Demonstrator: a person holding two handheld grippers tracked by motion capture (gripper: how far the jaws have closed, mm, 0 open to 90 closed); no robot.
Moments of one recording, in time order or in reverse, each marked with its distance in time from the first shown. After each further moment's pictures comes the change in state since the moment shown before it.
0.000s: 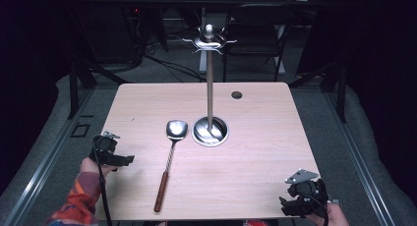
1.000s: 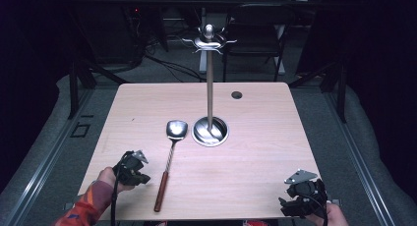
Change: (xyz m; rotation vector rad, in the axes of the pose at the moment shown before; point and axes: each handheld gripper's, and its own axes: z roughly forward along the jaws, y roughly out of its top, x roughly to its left) left arm -0.081 -0.008 0.010 0.216 -0.288 0.415; right arm 0.002 0.000 0.000 0.006 0.005 -0.009
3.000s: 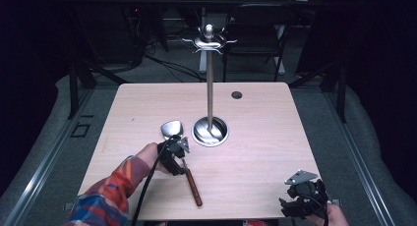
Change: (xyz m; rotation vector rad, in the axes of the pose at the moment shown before) left arm -0.013 0.121 0.037 0.024 -0.057 0.439; right arm 0.000 -0.001 0.000 0.000 0.004 0.001
